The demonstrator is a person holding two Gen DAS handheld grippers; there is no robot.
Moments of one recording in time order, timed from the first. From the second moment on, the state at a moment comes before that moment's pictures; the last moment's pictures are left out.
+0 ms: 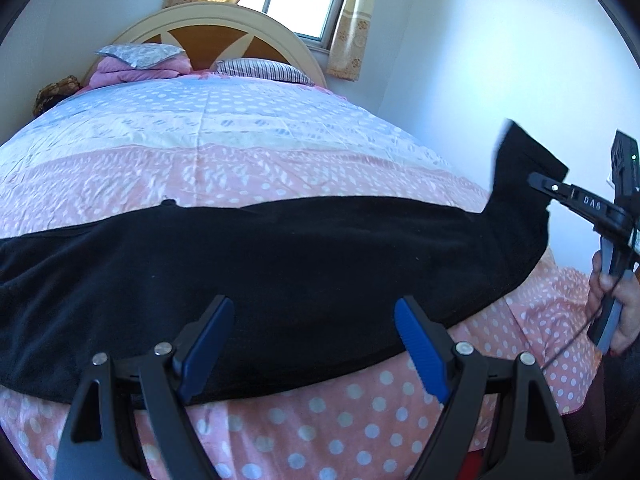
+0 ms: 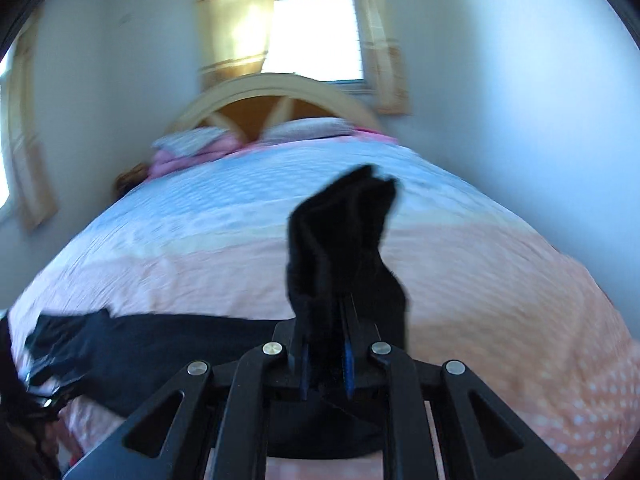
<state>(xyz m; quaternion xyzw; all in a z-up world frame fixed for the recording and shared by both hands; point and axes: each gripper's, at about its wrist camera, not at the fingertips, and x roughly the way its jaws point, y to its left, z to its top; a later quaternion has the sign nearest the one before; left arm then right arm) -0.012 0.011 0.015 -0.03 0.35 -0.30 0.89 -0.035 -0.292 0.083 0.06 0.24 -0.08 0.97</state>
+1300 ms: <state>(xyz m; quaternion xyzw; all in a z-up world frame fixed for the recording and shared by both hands) -0.004 0.039 0.002 -0.04 0.36 -0.27 0.89 0.081 -0.148 -0.022 0.10 0.35 0.12 0.92</state>
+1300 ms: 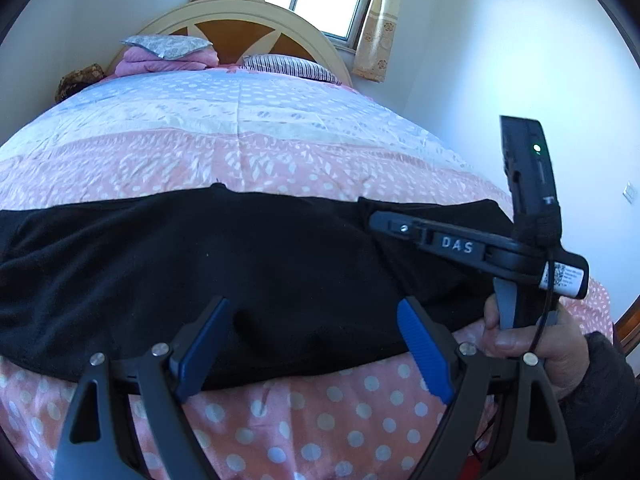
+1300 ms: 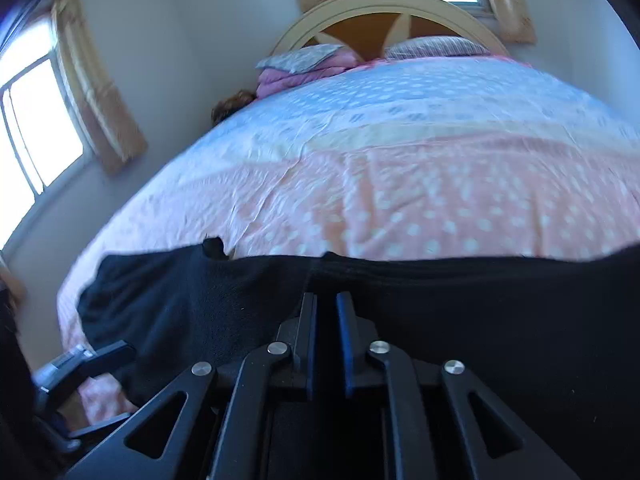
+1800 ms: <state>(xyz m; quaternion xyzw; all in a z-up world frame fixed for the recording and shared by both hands) 0.008 -0.008 0.029 -0.02 0.32 -0.30 0.90 -0.001 -0.293 0.022 0.21 0.25 0.01 0.94</state>
